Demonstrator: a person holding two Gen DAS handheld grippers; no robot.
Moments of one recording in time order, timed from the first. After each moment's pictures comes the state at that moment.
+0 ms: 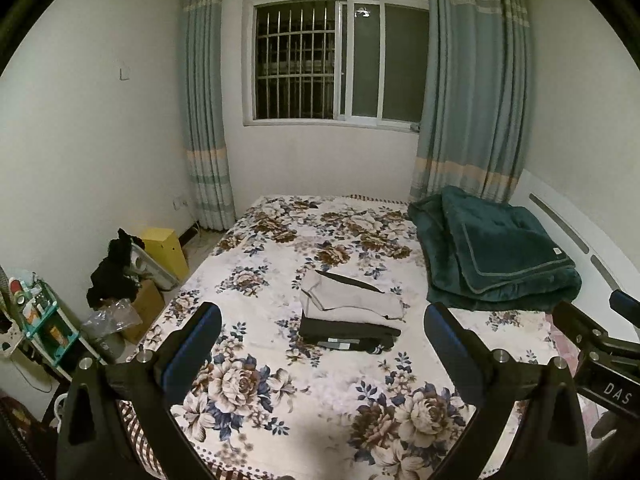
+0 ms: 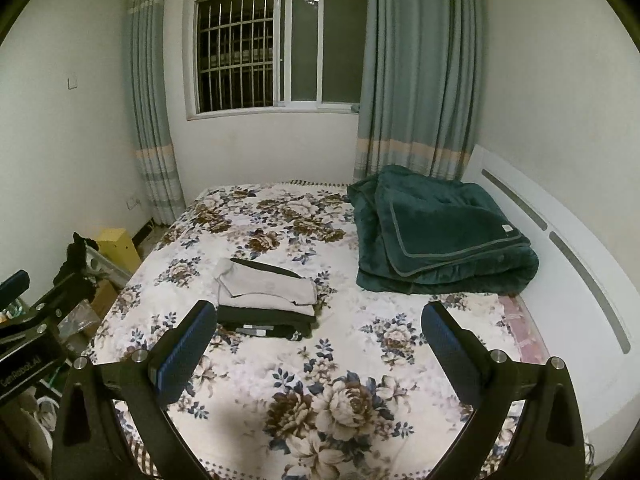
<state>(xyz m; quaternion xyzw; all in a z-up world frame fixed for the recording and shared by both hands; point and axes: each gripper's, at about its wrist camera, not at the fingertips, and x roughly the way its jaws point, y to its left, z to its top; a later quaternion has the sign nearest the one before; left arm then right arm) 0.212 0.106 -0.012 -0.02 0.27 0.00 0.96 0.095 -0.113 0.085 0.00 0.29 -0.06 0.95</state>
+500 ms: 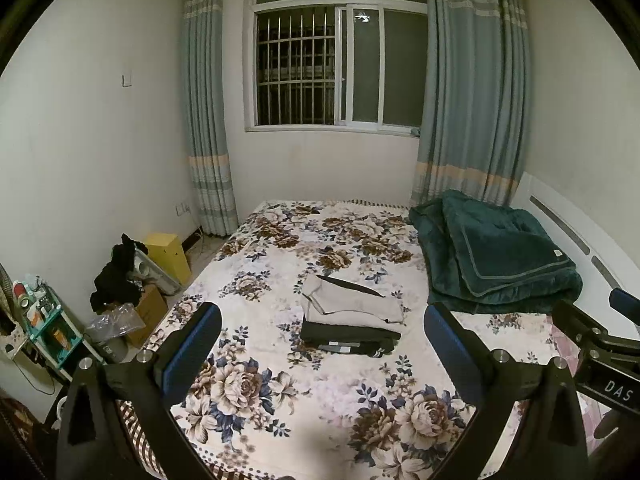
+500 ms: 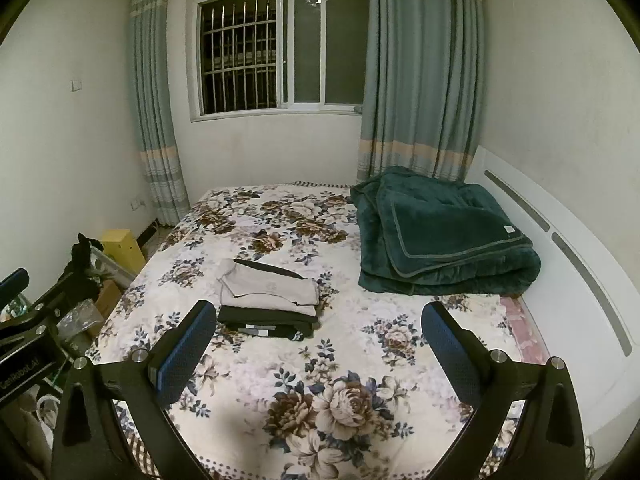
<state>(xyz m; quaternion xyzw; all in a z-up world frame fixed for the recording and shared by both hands) 0.204 0.100 -0.004 -0.01 0.26 0.00 0.97 0.094 -0.114 0.087 0.00 0.29 -0.05 0.95</state>
